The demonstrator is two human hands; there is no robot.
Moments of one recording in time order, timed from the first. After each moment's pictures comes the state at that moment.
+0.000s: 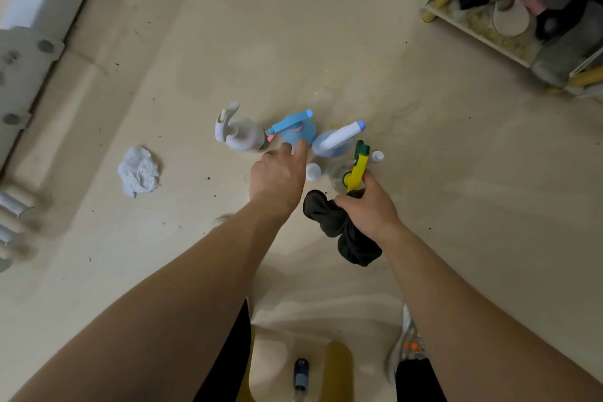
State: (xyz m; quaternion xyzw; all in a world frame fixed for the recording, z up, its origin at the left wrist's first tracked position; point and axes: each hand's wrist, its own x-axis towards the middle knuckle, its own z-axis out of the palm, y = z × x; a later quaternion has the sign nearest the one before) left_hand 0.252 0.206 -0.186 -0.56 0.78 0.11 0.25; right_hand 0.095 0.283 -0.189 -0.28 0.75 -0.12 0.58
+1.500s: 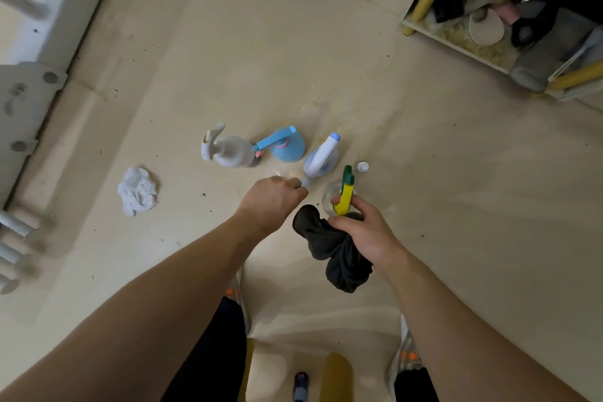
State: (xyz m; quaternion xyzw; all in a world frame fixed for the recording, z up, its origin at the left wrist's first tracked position) left_hand 0.265 0.207 -0.196 -0.32 0.91 0.14 0.24; right_hand 0.076 0.307 -0.177 -0.14 0.67 -0.24 0.69
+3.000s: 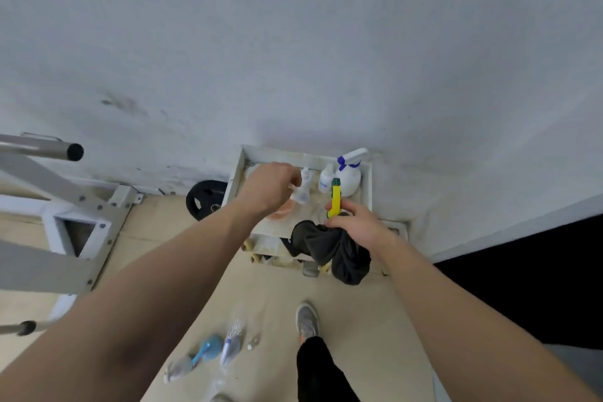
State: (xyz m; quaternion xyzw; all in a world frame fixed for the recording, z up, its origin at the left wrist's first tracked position) left_hand -0.195 -0.018 0.528 -0.28 0.94 0.17 -0.01; right_hand -0.330 0.159 0.521 -0.20 0.74 -0.37 0.52
